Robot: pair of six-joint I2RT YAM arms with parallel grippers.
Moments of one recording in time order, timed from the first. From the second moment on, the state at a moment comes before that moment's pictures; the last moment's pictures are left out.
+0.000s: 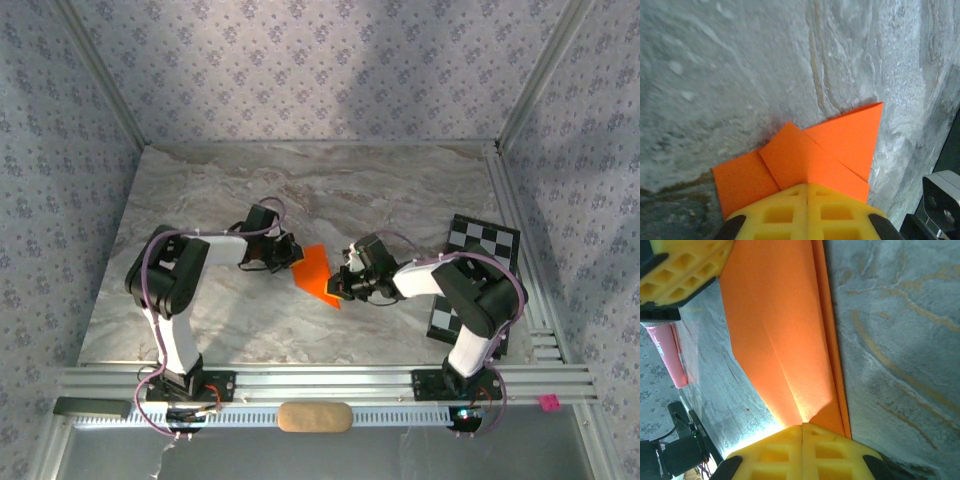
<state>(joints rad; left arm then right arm) -0.45 1.86 0.92 -0.03 0.52 -0.86 0.64 1.73 0.64 0.22 -0.58 0.88</state>
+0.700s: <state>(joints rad) -0.41 1.90 1.06 -0.19 0.40 -0.81 0.64 1.73 0.63 0.24 -0.59 0.88</state>
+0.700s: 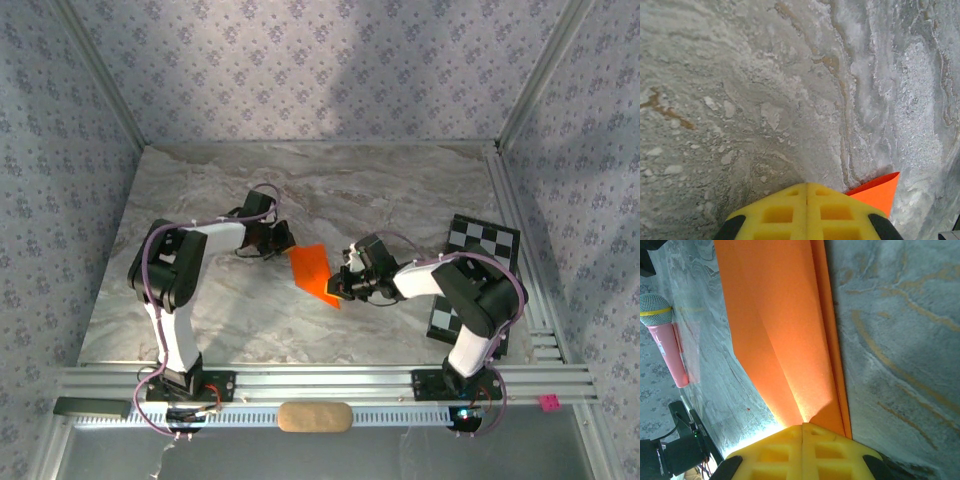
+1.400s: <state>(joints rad) -0.59 1.68 1.00 -0.23 0.33 -0.82 0.64 1.72 0.68 0.13 -0.58 0.85</state>
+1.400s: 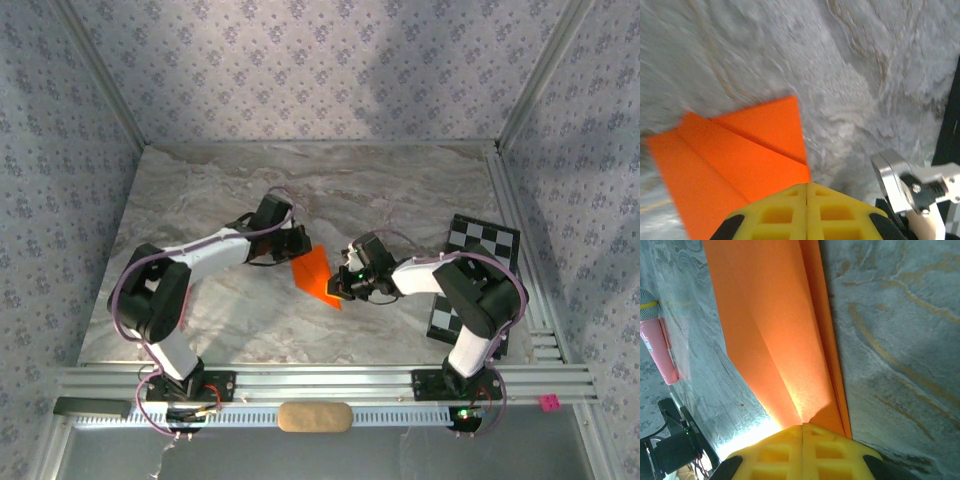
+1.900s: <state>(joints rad) -0.60 1.83 1.00 -0.19 0.43 -0.83 0.64 1.68 0.68 0.05 -0.55 0.82</state>
